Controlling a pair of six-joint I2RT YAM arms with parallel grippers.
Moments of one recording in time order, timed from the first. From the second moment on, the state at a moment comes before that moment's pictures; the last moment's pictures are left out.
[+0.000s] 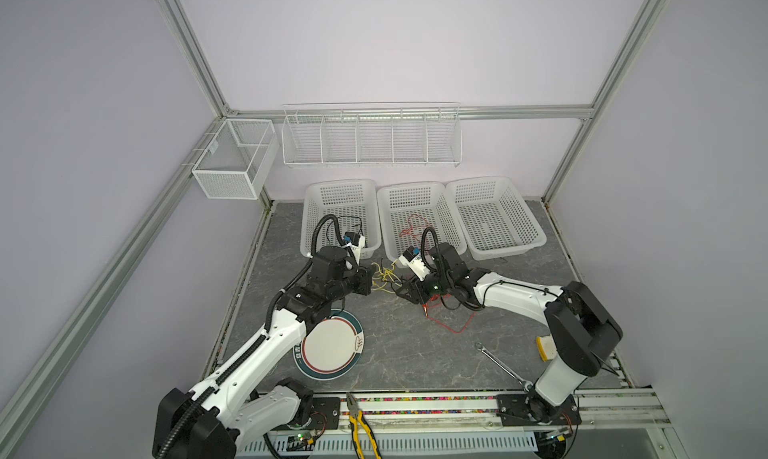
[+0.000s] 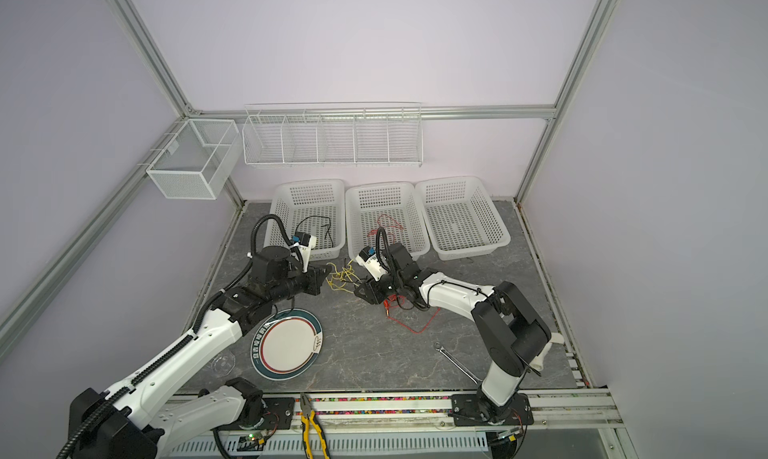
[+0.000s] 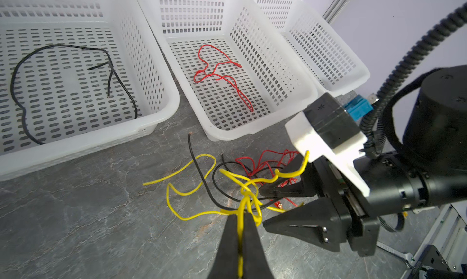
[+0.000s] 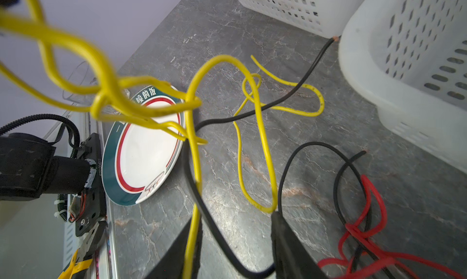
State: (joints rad) left arm -0.54 1.07 0.82 -0.29 0.16 -0.31; right arm 0.71 1.70 1.00 -0.05 -0.50 0.13
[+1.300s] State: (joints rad) left arm -0.53 0.97 0.85 -0.54 -0.30 -0.31; right arm 0.65 1.49 0.91 0.00 -0.37 0.14
